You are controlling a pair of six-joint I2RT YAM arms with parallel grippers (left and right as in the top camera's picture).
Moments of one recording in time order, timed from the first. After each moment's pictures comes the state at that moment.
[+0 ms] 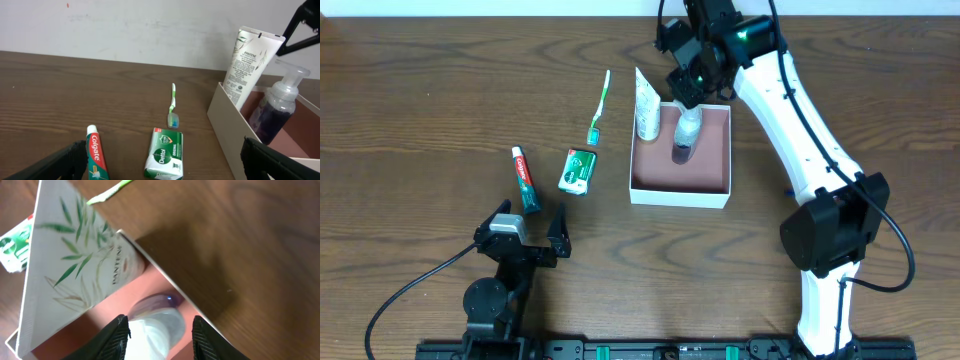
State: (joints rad) left arm -0.08 0.01 0.02 -0.11 0.09 -0.17; right arm 0.41 2.15 2.18 -1.16 -0.12 -0.25
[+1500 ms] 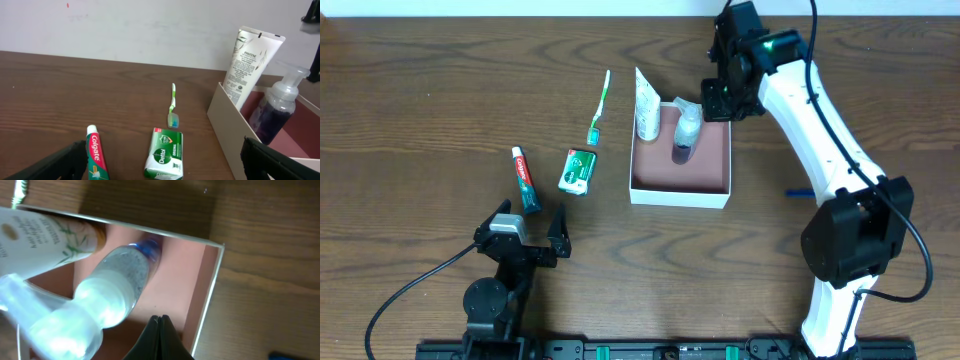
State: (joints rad) left arm -0.08 0.01 0.02 -0.11 0.09 -0.17; right arm 0.33 2.05 1.91 -1.17 -0.08 0.27
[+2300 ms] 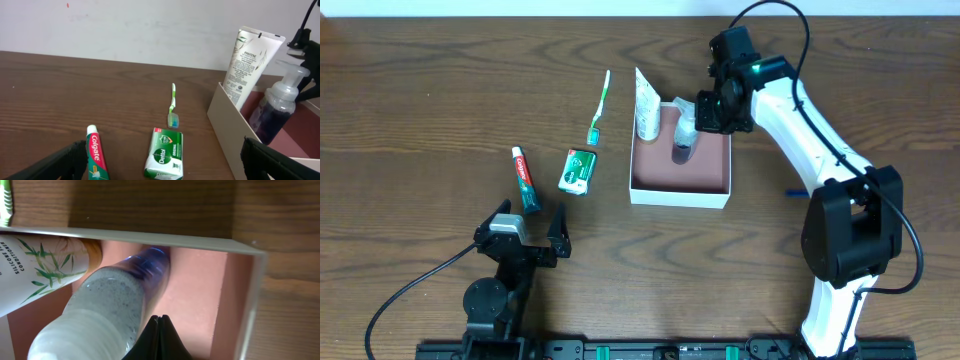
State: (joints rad) left arm -0.08 0.01 0.02 -0.11 0.09 -0.17; right arm 0.33 2.05 1.70 -0.93 -0.14 0.41
